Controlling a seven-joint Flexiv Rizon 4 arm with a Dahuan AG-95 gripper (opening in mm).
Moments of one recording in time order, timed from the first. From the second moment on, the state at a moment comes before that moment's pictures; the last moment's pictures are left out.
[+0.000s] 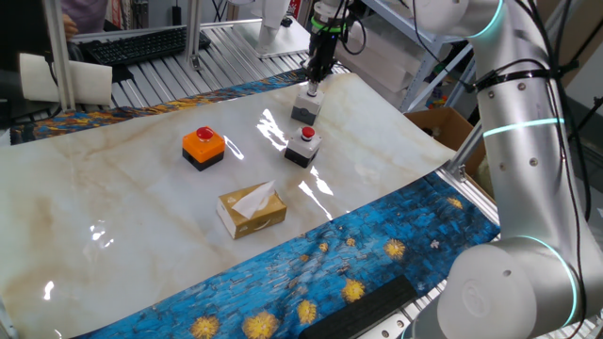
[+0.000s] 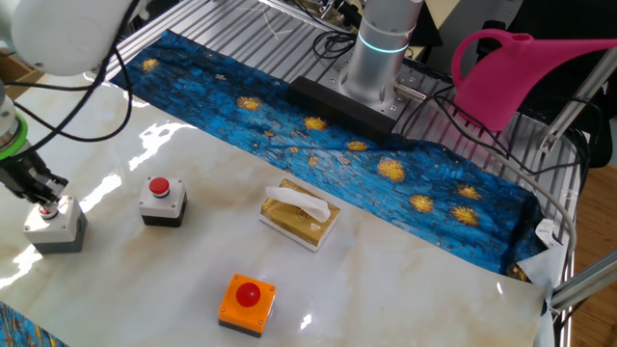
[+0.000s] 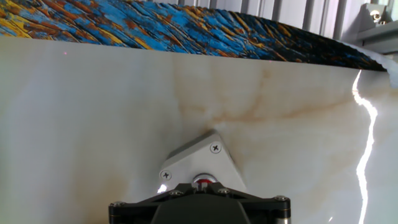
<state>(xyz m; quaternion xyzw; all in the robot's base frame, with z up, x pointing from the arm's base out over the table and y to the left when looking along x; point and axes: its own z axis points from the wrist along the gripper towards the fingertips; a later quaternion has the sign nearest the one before) 0.740 -0.292 0.100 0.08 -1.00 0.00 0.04</state>
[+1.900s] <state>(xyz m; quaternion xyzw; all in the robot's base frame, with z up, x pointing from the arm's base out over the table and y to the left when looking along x) 0.735 -0.295 0.097 0.12 -0.99 0.02 -0.07</state>
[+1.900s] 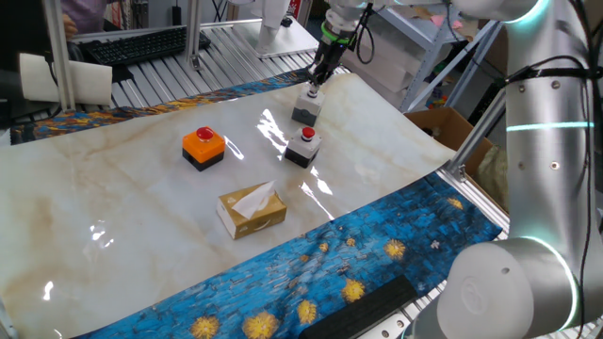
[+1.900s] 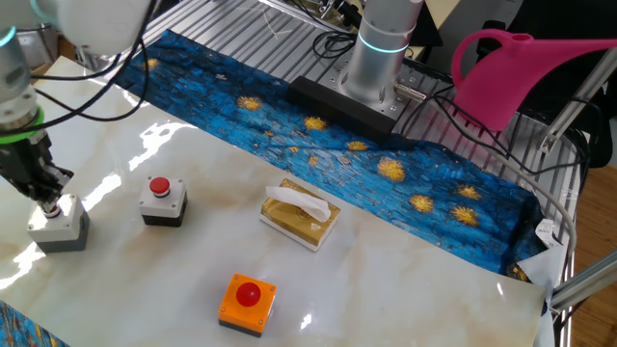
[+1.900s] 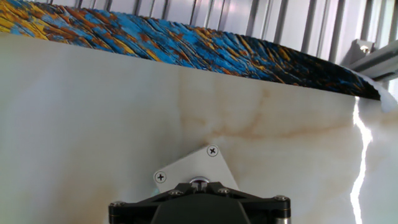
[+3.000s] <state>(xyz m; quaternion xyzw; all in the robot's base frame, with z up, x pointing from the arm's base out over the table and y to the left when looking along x) 0.738 -0.306 0.117 0.06 -0.99 0.00 -0.09</state>
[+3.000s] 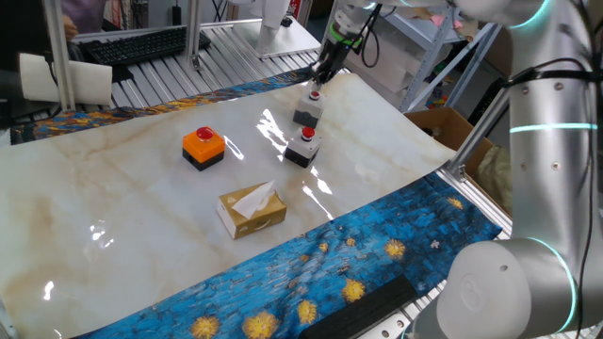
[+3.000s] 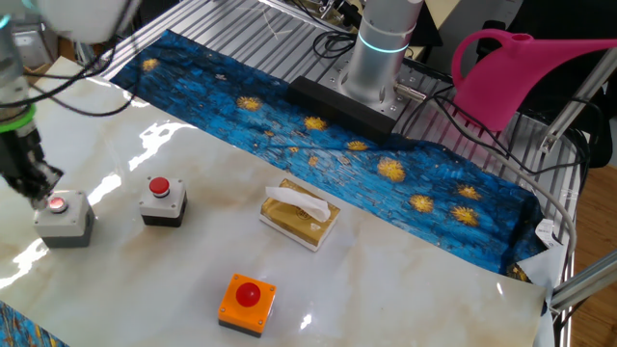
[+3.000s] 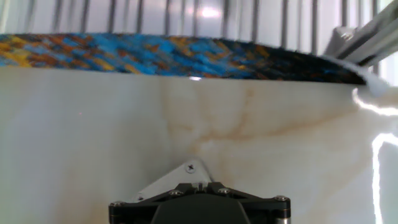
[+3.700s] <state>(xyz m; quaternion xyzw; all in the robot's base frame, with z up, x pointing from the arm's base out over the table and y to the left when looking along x) 0.733 -0.326 0.189 0.09 -0.99 0.03 -0.06</state>
